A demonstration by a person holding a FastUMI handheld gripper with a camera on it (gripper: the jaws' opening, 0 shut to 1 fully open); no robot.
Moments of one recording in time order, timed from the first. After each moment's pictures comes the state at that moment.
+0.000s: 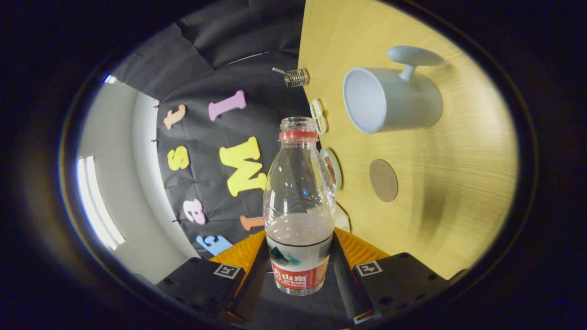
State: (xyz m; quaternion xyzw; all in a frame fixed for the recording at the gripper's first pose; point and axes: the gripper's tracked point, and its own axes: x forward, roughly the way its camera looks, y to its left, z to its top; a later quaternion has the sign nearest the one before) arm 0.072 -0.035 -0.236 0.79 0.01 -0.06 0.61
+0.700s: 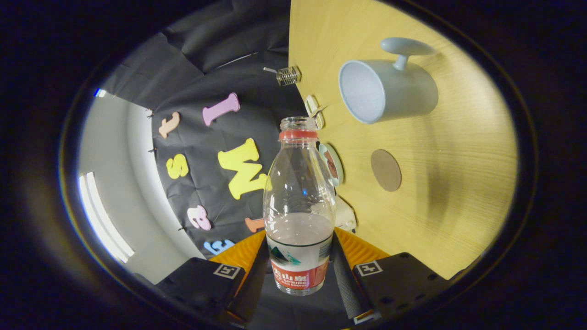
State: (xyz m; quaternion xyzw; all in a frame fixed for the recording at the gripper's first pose) arm 0.076 -0.031 -0.222 0.81 0.02 -0.06 0.58
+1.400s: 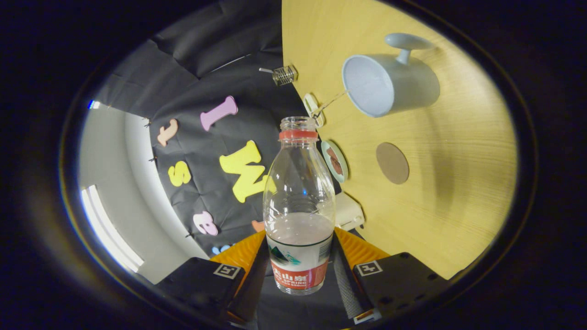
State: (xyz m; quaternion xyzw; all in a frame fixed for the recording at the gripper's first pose) arm 0.084 -0.041 -0.209 0.84 0.01 -0.05 0.54
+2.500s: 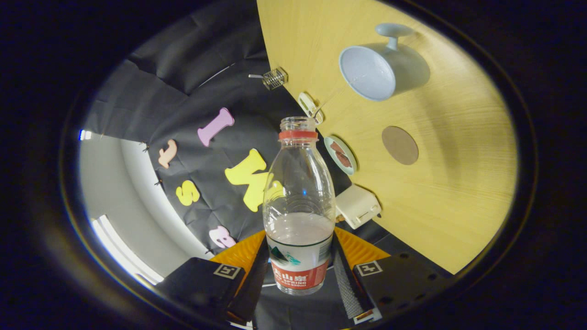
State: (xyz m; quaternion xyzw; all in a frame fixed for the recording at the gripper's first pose) arm 0.090 -0.045 -0.174 0.88 -0.01 -0.05 0.47
